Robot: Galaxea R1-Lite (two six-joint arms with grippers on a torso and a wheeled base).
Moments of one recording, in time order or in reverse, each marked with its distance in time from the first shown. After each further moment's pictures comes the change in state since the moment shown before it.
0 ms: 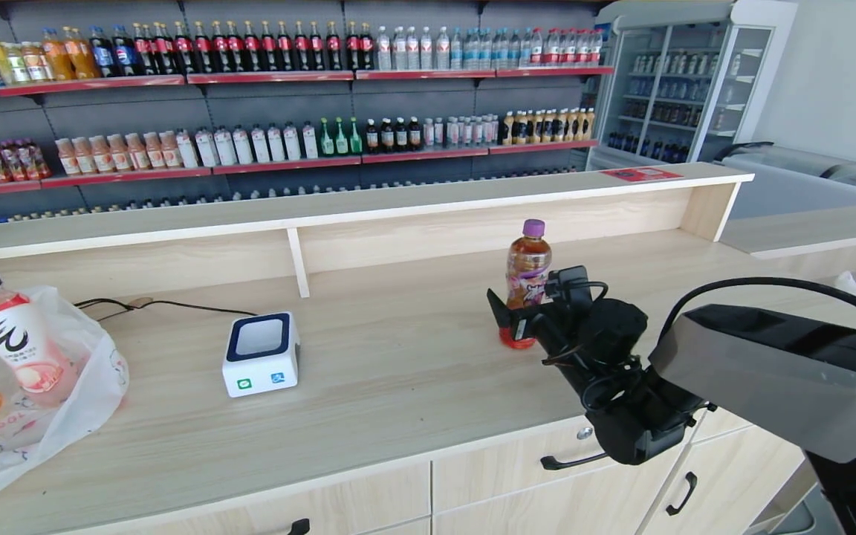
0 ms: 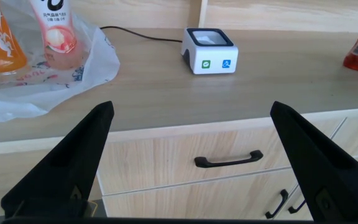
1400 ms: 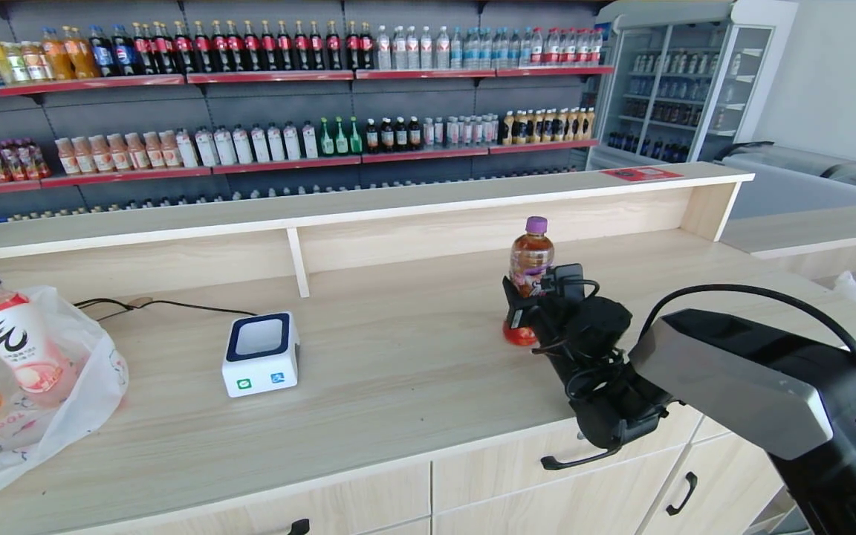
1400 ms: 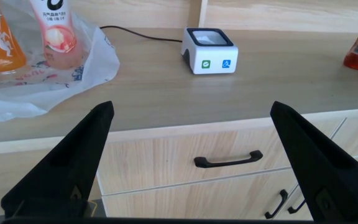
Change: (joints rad) left arm 0.001 0.000 0.000 0.000 0.000 -0.003; right arm -0.019 0.099 -0.169 0.001 -0.059 0.008
